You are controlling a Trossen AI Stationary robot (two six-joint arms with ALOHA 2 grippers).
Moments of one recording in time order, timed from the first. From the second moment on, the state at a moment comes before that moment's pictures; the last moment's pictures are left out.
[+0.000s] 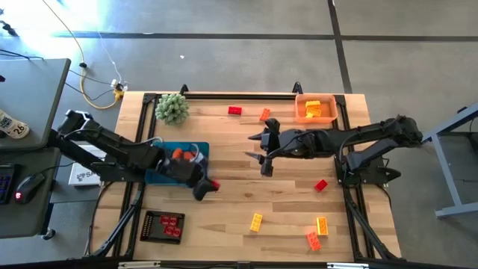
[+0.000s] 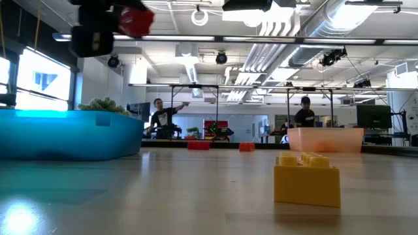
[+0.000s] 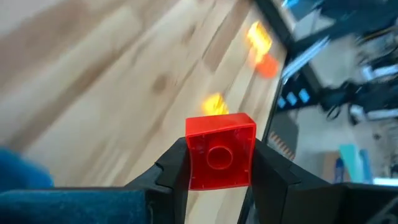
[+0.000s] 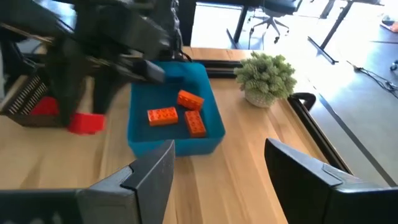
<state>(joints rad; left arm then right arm) -0.24 1.22 0.81 -0.27 -0.11 -1.07 0.14 1.39 1.19 -0.23 0.34 -0.01</state>
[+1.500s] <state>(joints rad) -0.87 1.34 0.81 -0.73 0.05 -1.84 0.02 1.39 1.19 -0.27 0.33 -0.01</state>
